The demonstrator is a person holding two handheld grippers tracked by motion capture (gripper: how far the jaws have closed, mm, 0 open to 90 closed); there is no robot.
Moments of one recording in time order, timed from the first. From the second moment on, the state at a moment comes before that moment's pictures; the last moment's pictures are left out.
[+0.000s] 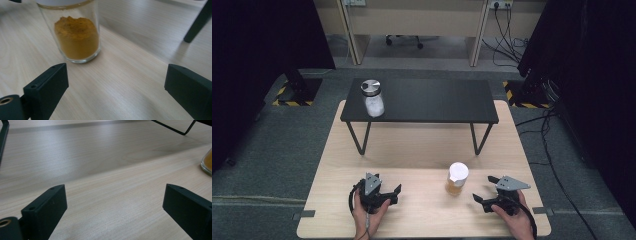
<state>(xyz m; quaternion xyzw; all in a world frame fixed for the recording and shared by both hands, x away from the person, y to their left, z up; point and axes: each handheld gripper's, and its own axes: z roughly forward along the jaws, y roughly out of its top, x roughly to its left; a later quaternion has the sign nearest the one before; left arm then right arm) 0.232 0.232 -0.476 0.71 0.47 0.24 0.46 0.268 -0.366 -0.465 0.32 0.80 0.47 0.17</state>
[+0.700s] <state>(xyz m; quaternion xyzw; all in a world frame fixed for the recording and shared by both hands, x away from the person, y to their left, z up) 0.232 0.232 -0.476 0.71 0.47 0.24 0.46 0.300 -0.353 -0.472 0.24 0.82 0.51 0.13</state>
